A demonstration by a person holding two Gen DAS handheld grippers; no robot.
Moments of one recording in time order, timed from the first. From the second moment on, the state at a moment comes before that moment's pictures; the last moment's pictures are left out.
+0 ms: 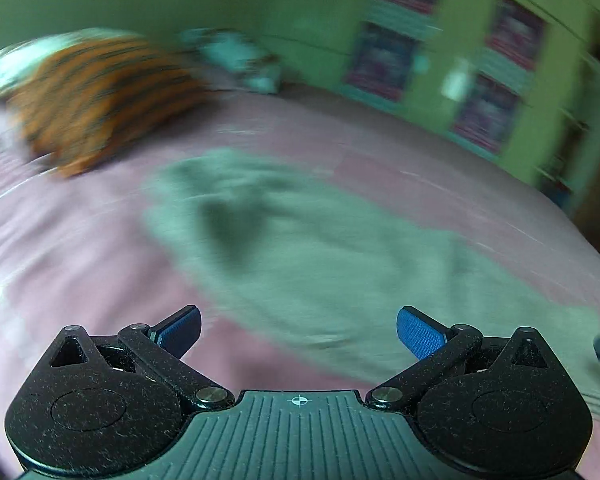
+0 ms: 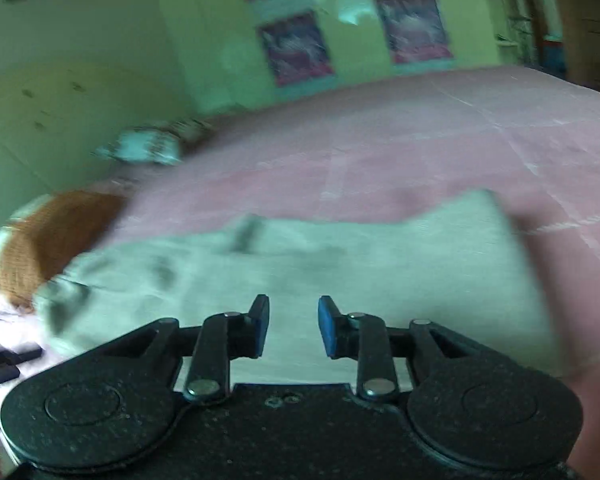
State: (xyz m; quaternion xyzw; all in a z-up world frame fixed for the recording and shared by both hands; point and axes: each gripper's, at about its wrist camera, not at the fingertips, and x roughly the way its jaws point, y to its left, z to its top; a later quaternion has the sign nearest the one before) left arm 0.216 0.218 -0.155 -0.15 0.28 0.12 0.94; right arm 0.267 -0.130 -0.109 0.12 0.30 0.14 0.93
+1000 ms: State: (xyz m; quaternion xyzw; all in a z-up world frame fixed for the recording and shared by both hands) left arm 0.294 0.152 -0.157 -0.06 0.32 0.07 0.94; right arm 0.297 -0.238 -0.121 0.13 0.30 0.06 0.94
